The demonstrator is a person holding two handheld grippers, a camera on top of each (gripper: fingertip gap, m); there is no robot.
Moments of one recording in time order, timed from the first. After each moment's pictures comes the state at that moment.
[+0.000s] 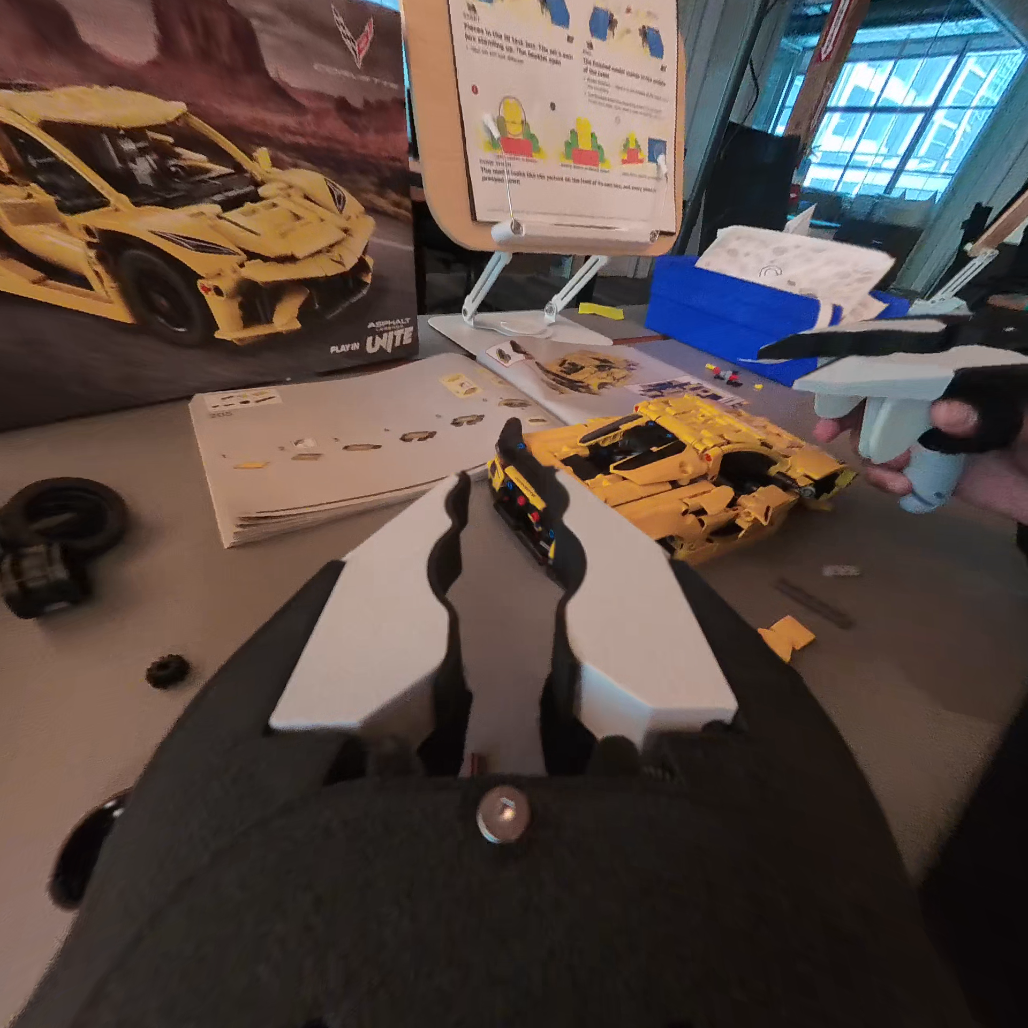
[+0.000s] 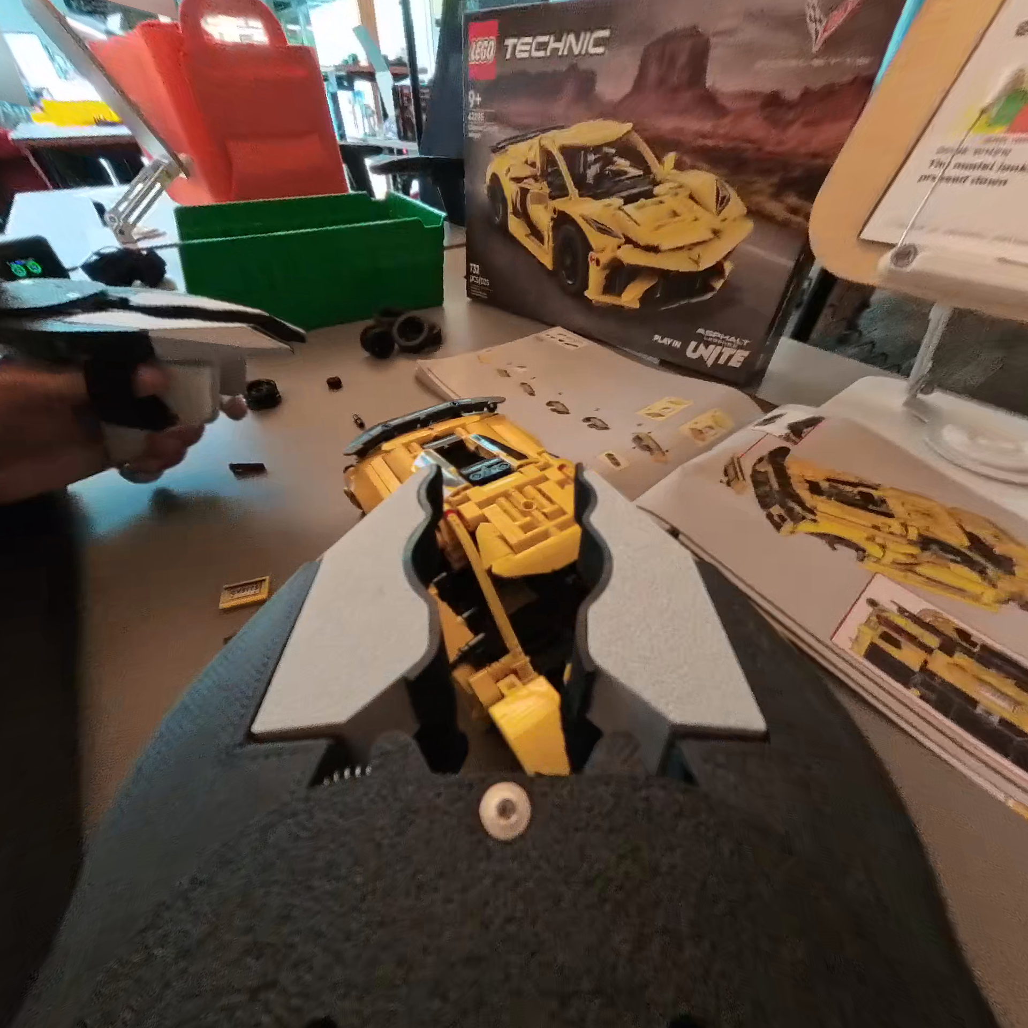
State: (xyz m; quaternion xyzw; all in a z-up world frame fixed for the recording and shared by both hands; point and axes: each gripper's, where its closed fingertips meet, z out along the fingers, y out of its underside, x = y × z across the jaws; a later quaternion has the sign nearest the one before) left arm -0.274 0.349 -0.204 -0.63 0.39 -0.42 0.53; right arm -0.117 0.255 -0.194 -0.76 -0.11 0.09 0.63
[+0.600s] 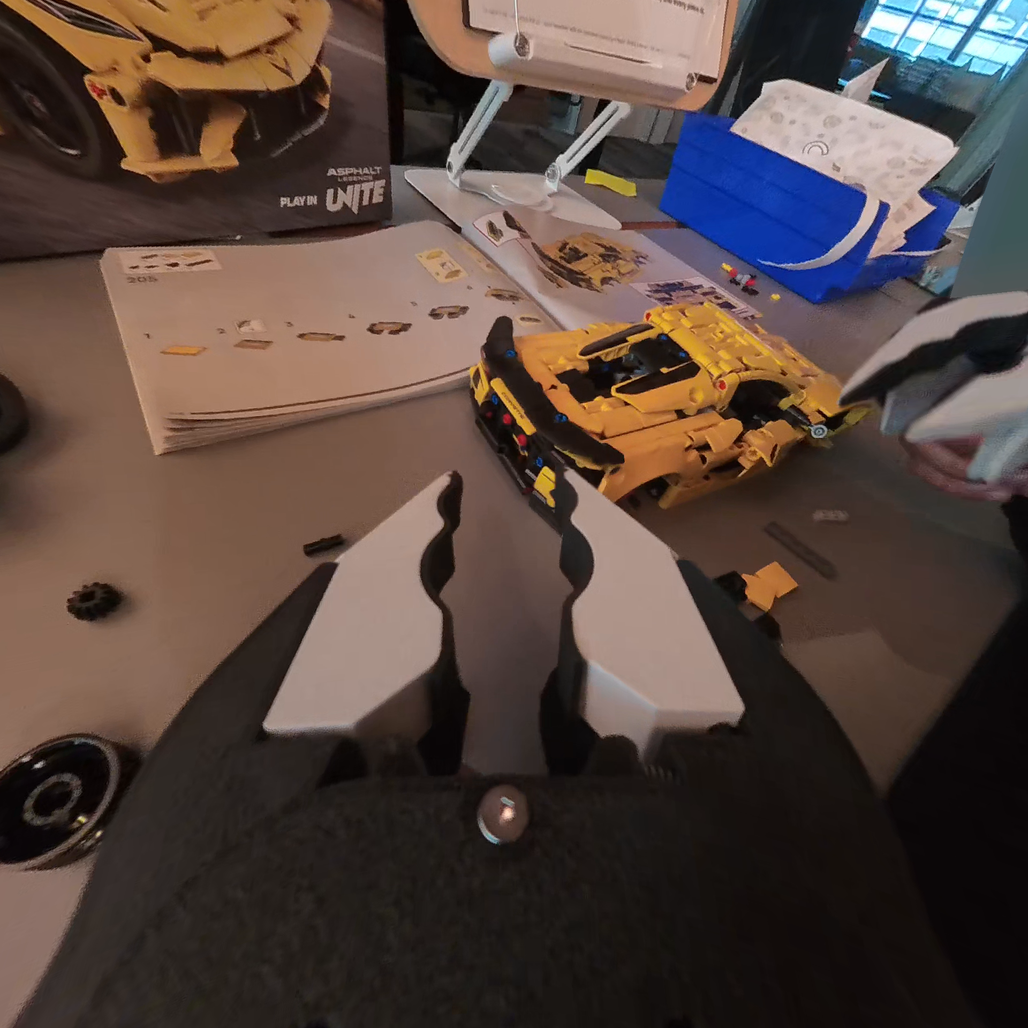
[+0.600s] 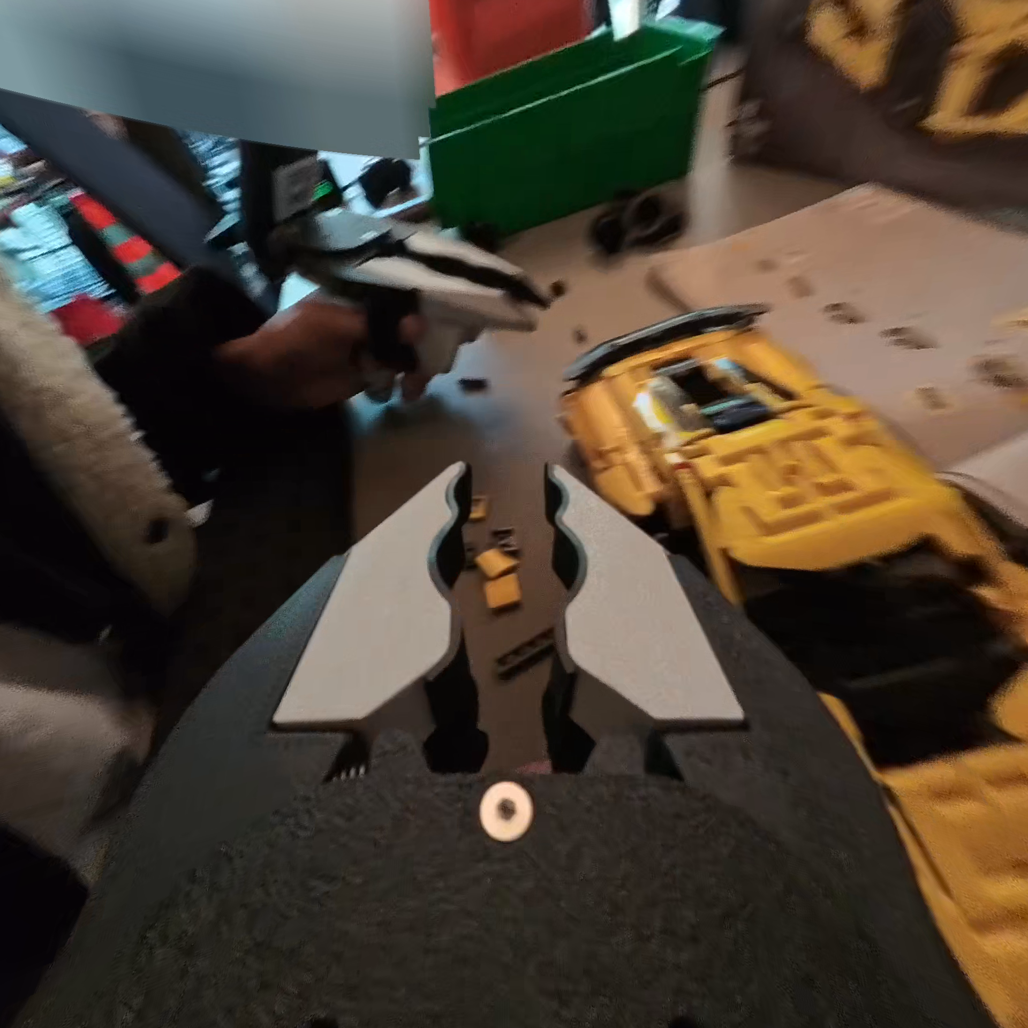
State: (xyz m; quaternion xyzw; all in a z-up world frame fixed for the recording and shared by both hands) left arm -0.267 0.341 -0.237 -0.70 0.41 -0.40 0.43; right arm -0.195 0.222 -0.214 -0.79 -0.21 0.29 0.50
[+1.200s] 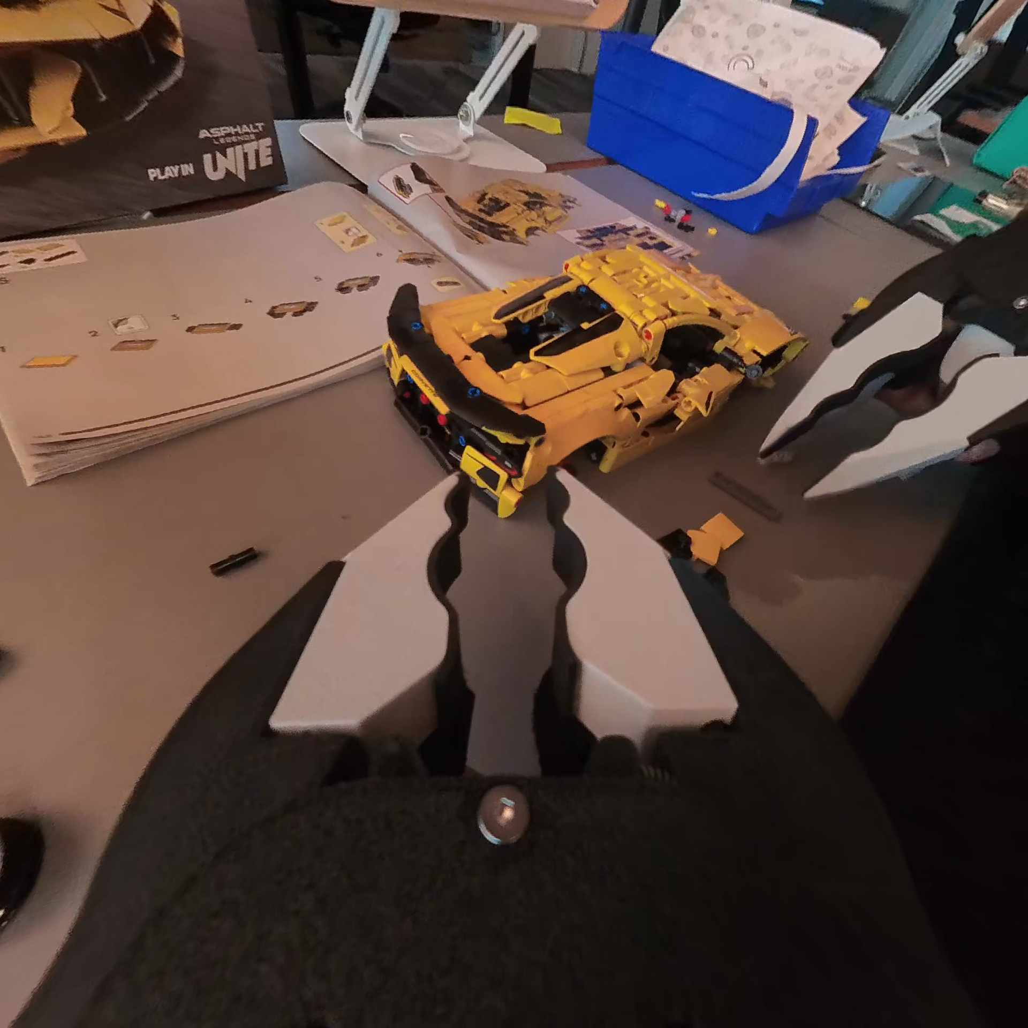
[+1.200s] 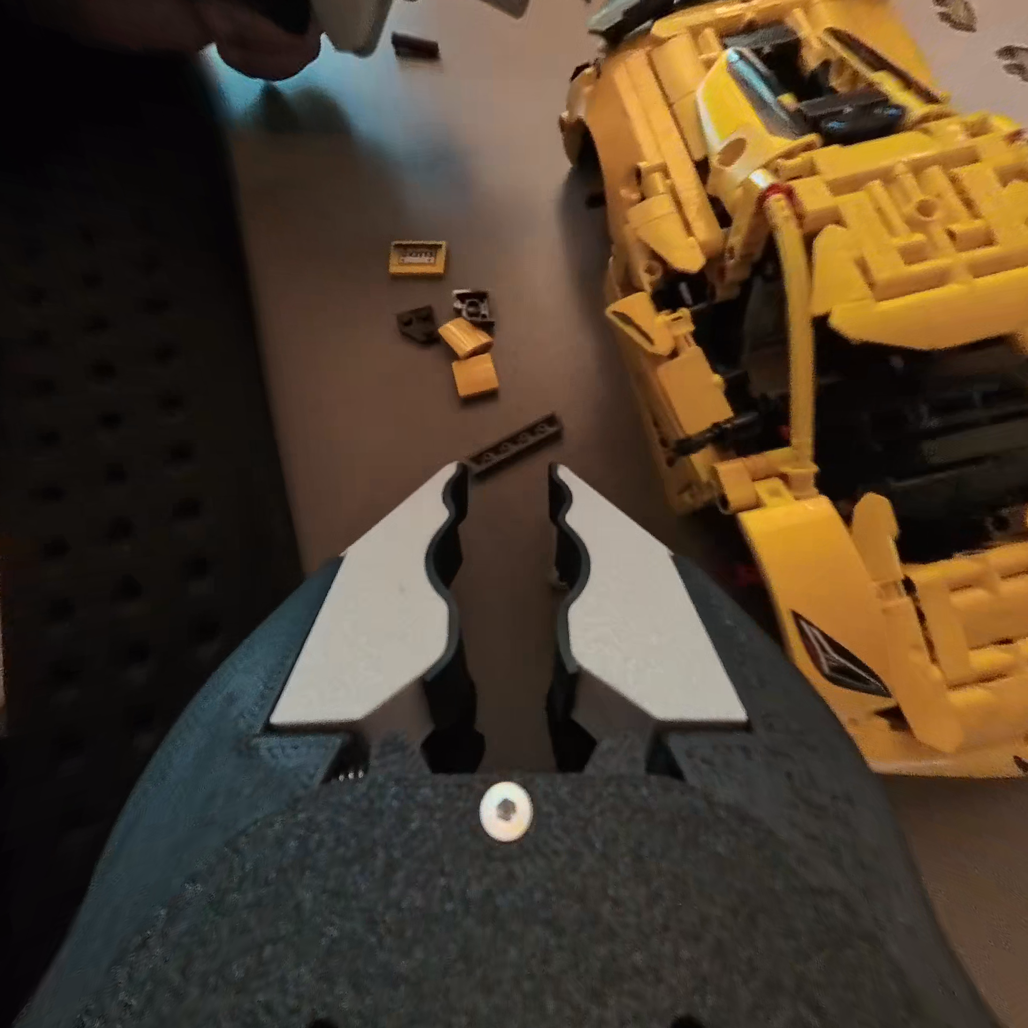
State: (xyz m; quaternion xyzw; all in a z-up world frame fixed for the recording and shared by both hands) left arm -0.252 0.310 -0.246 -0.68 0.47 -0.40 0.40; right arm -0.173 0.176 -0.288 -0.88 -0.28 0.14 0.36
